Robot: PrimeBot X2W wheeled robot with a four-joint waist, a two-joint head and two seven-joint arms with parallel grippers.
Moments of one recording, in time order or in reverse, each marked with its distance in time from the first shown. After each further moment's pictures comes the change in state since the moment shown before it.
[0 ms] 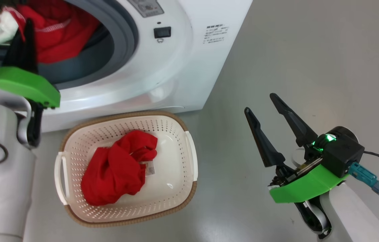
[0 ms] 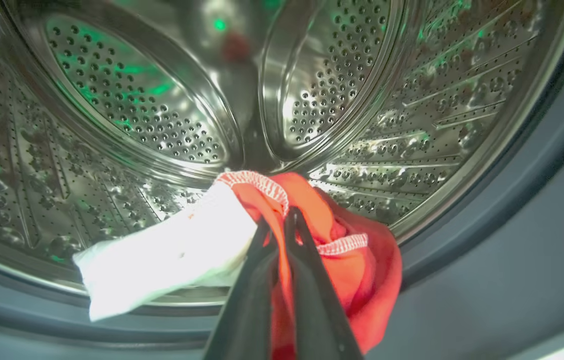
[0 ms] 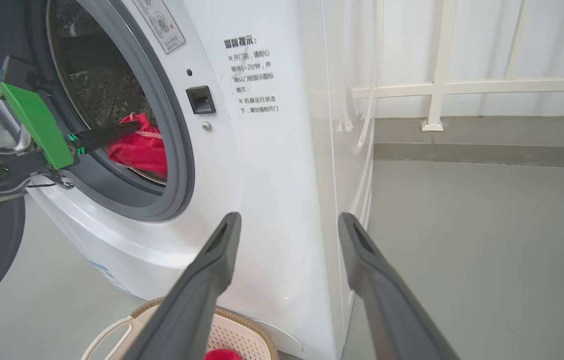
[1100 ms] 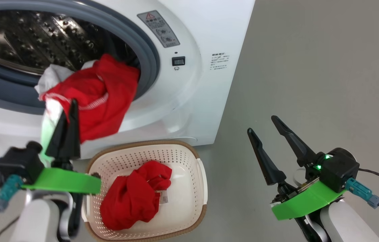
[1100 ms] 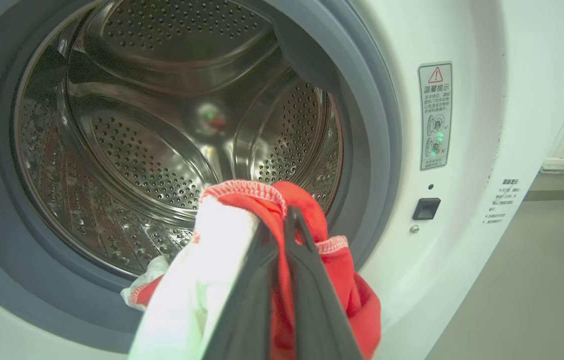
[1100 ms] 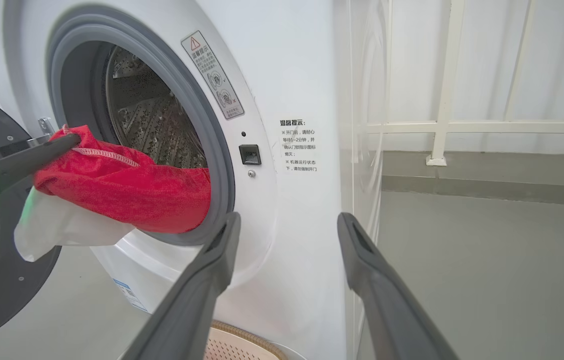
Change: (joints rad) left arm 0.596 -0.075 0.051 -0.651 0.056 0.077 0.004; right arm 0.091 0.000 -0.008 0.021 0.001 0.000 0.000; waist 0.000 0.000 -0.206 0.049
